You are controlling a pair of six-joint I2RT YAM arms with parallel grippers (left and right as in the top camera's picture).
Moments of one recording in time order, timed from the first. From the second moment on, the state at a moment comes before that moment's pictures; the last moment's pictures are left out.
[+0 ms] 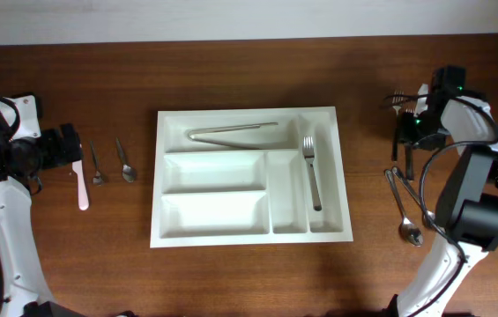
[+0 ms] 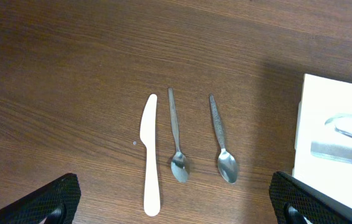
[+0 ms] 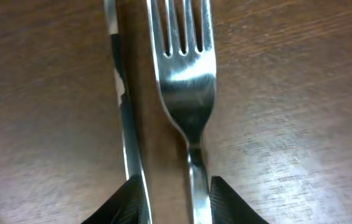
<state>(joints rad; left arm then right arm) 0.46 1.47 1.32 -0.79 0.18 0.18 -0.29 2.16 1.61 -0.82 -0.05 -0.01</state>
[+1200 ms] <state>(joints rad) 0.46 1.47 1.32 -0.79 0.18 0.18 -0.29 2.20 1.62 -0.83 -0.03 -0.03</state>
